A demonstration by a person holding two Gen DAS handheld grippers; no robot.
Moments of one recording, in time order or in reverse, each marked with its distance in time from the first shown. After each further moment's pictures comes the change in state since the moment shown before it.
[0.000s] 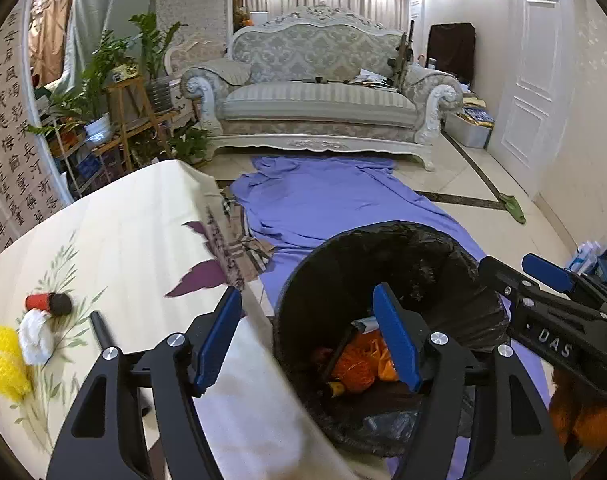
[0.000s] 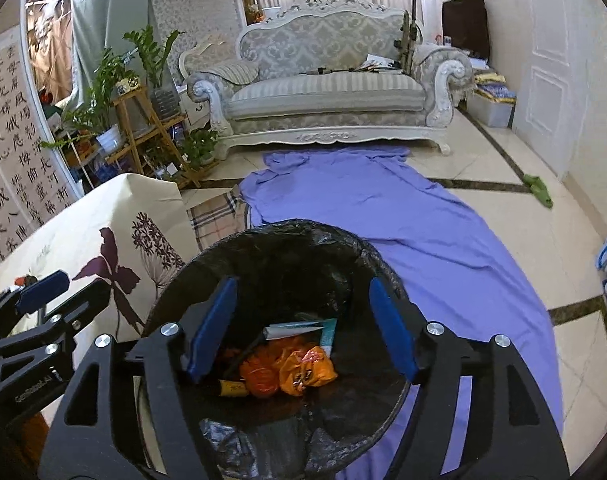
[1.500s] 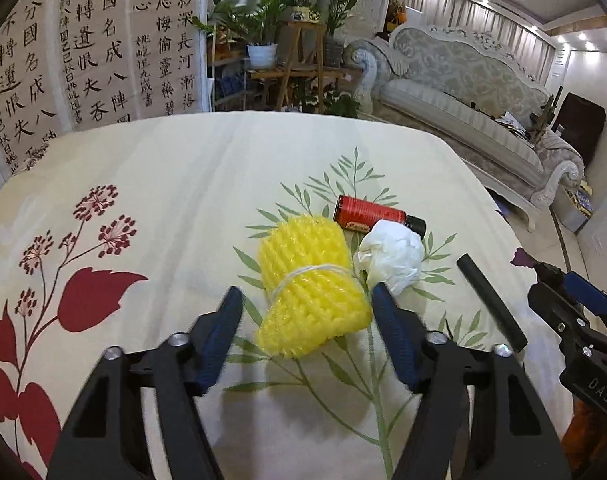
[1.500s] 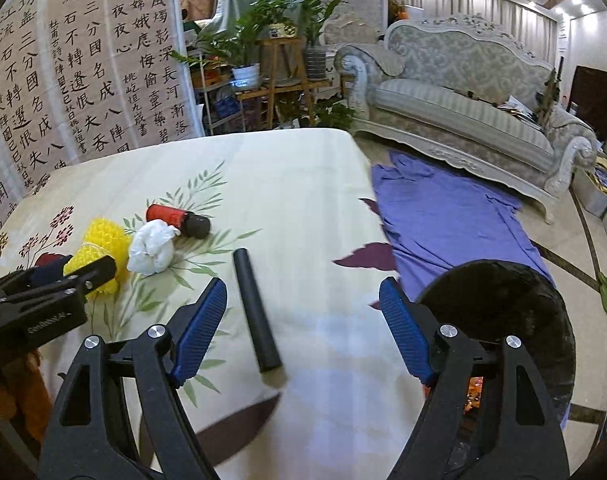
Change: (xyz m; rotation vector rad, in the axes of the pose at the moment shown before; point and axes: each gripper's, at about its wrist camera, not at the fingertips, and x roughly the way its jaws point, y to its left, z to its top) left arm -0.056 0.234 -0.075 -0.421 0.066 0.261; right arm -0.008 0.250 -0.027 -0.407 0.069 0.270
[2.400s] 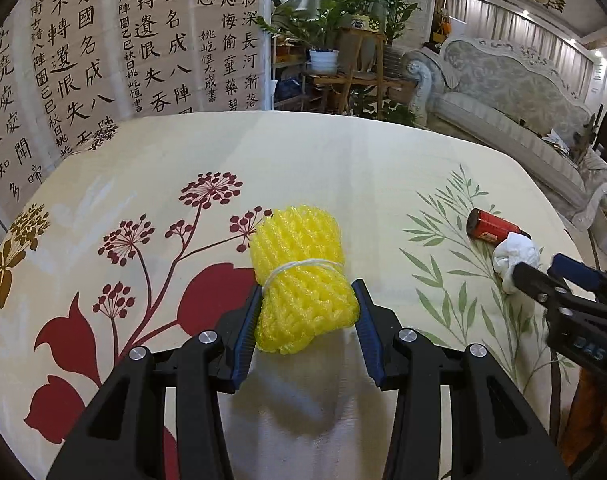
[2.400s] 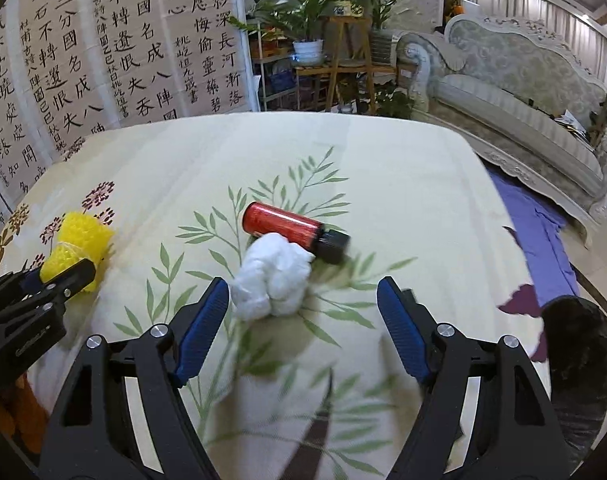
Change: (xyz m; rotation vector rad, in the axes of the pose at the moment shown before) left arm -0.018 0.087 -0.006 -0.070 -0.030 0.159; right arm 0.056 0.095 0.021 -0.119 0.092 0.121
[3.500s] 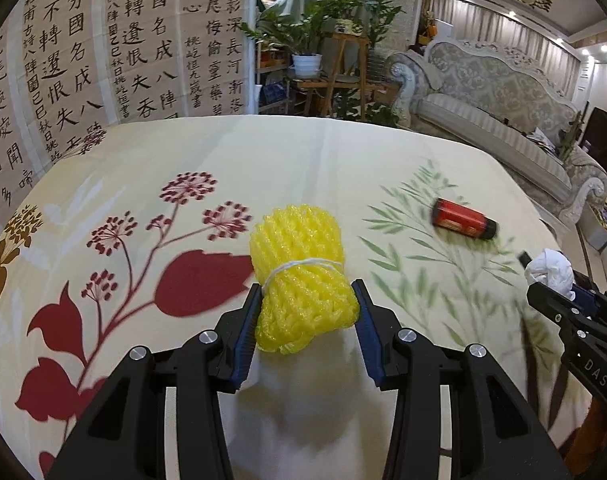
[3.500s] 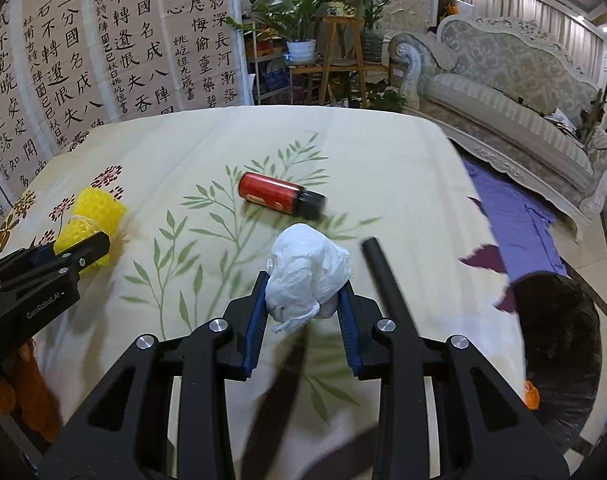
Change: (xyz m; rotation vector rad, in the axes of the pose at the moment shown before) left arm -0.018 -0.022 -0.010 0.022 -0.016 -0.053; right arm -0.049 -0.017 -0.038 0.012 -0.020 -0.029
